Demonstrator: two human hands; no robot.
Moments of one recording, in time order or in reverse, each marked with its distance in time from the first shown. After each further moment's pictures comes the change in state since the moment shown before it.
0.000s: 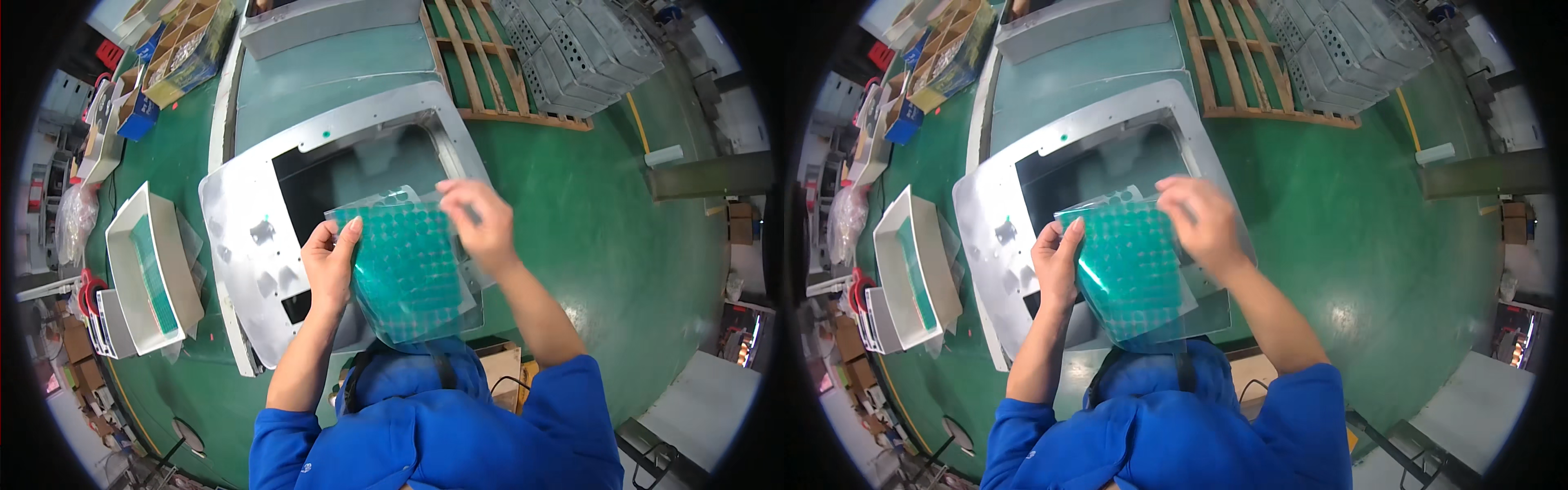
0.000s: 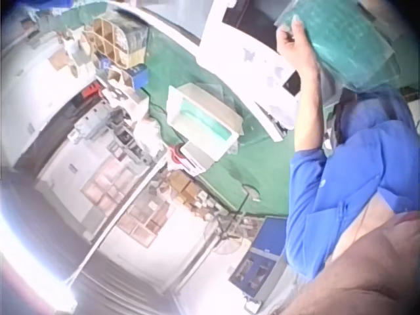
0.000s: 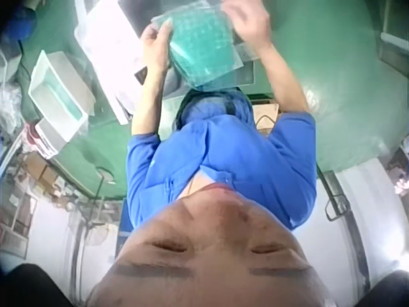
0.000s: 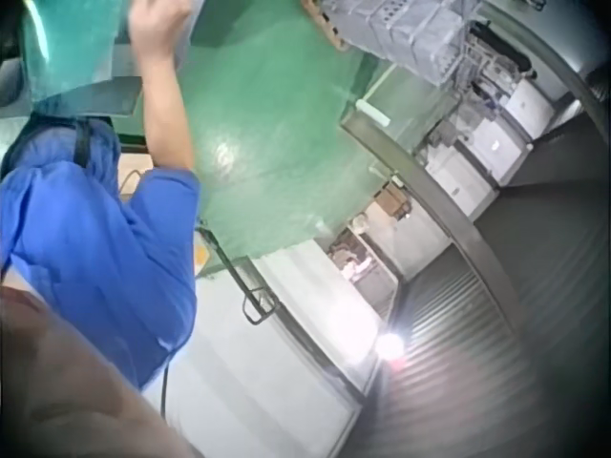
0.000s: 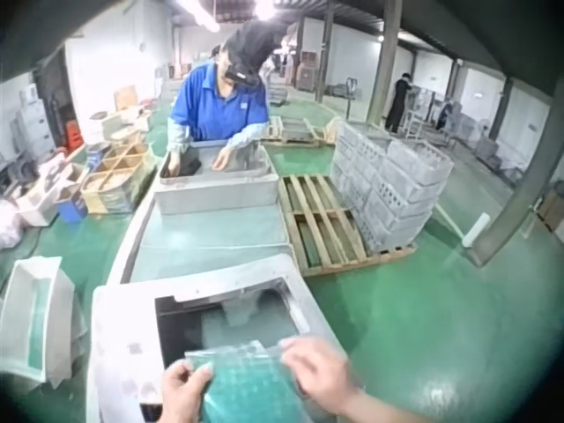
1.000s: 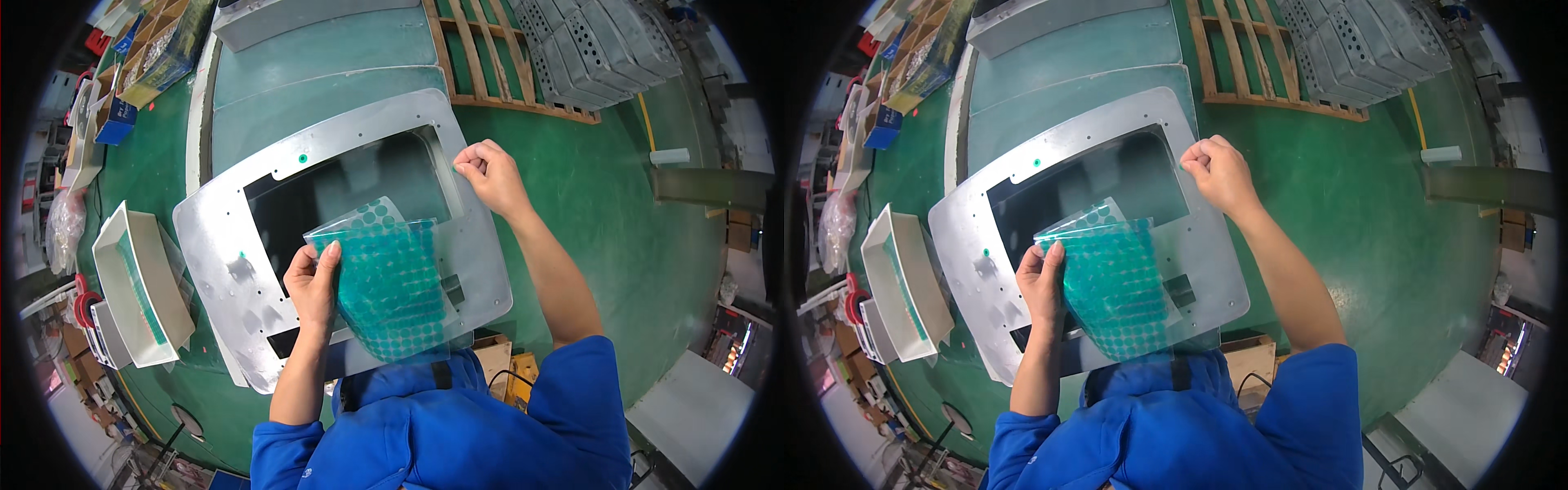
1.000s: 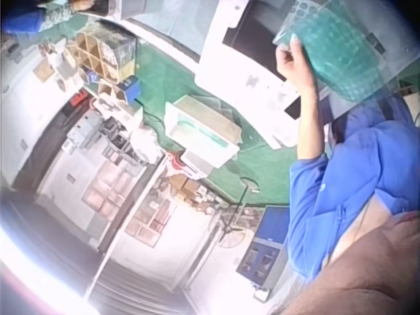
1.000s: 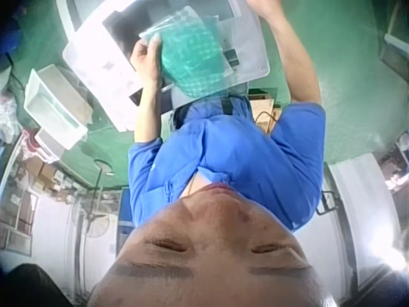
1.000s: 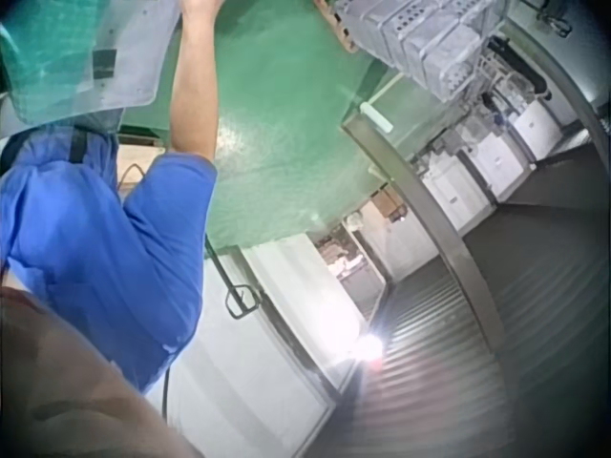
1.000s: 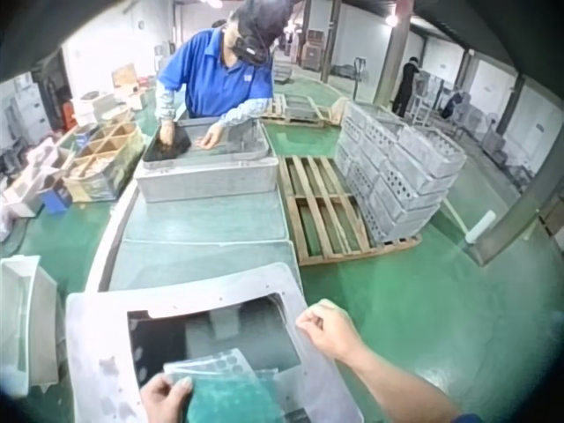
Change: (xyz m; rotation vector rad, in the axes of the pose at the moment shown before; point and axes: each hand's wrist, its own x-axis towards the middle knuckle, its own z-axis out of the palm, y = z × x) left_hand 0.035 -0.015 0.012 0.025 0.078 -0.028; right_hand 0.064 0.115 0.001 -0.058 -0.345 0.508
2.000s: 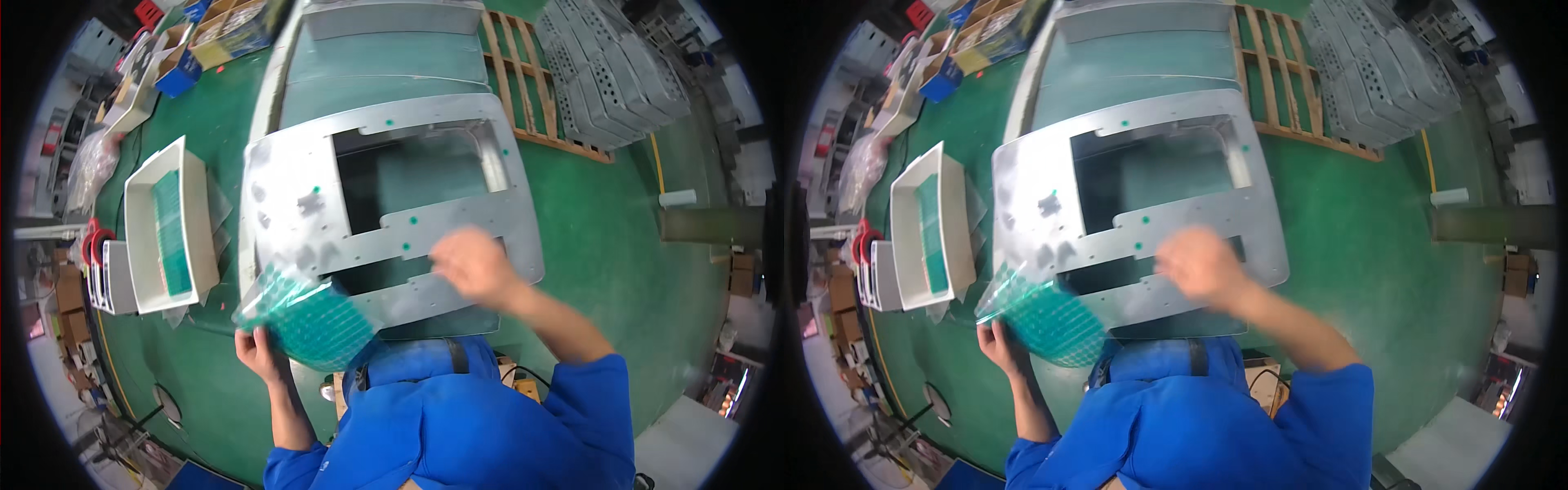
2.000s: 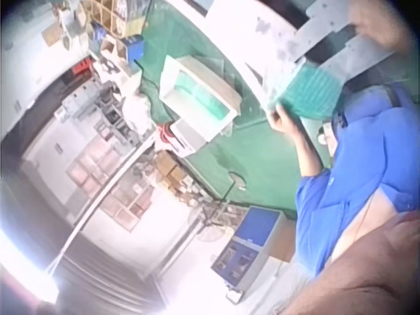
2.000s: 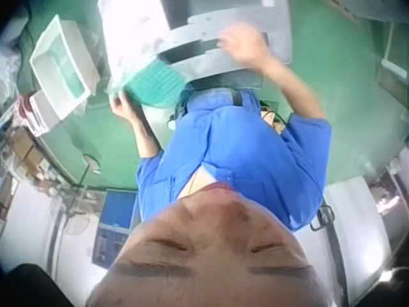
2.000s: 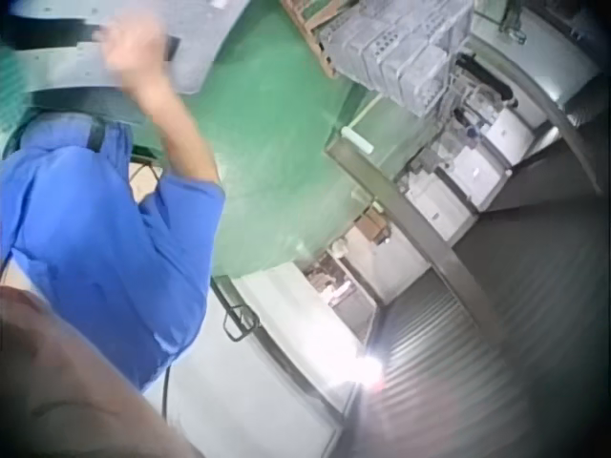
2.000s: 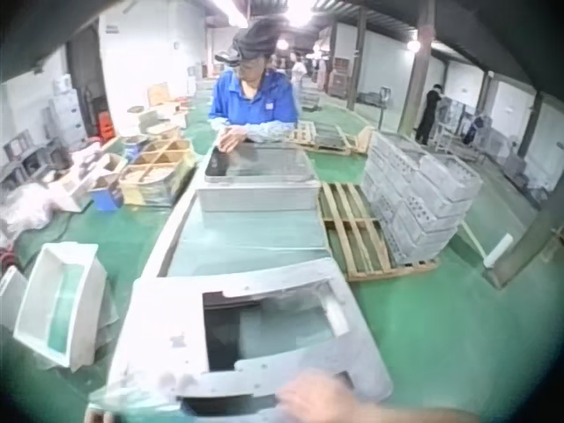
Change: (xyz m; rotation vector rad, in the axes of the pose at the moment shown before) left_hand -0.140 0.020 -0.212 0.088 0.447 0.455; right_hand -0.142 -0.094 0.070 -0.157 -0.146 -0.884
